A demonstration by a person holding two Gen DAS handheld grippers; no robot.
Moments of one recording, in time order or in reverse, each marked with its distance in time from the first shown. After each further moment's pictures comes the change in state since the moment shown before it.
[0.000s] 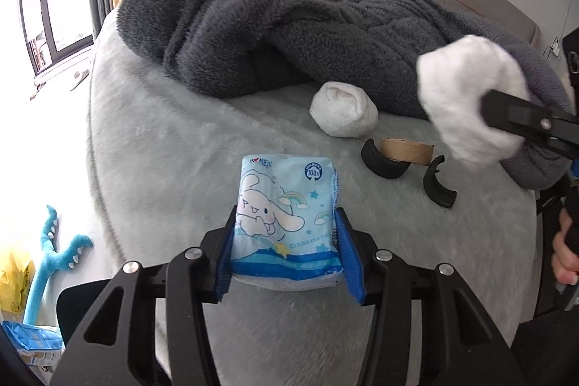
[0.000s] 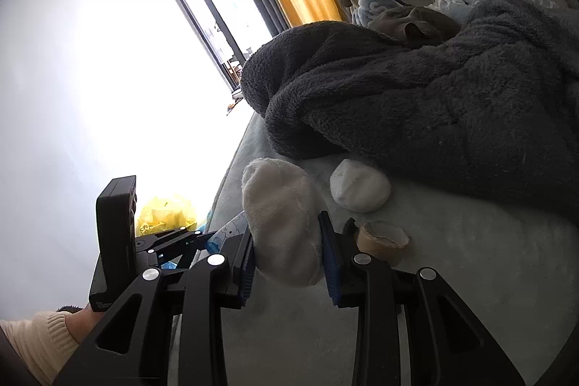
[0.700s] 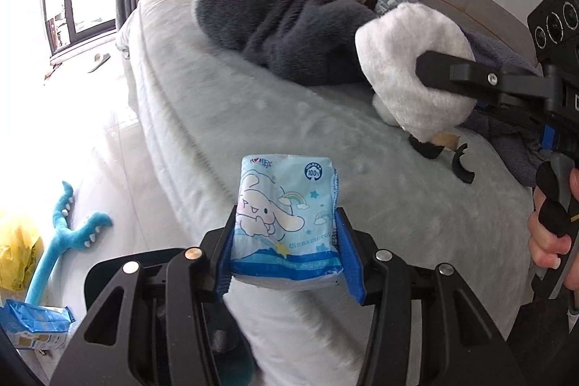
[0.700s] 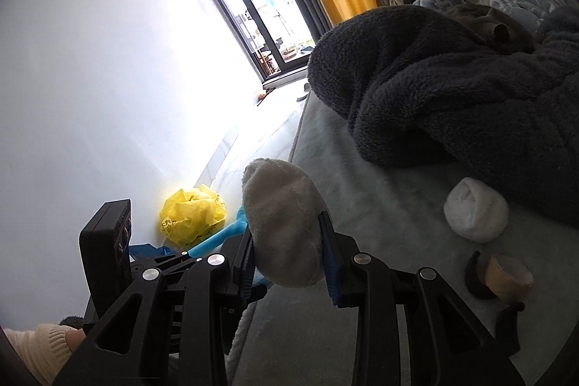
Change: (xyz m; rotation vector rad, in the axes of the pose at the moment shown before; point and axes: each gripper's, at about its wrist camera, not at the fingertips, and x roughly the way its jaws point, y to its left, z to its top) left arm -0.046 0.077 -0.030 -0.069 -0.004 0.021; right arm 0.073 0.085 0.012 -0.053 0.031 0.100
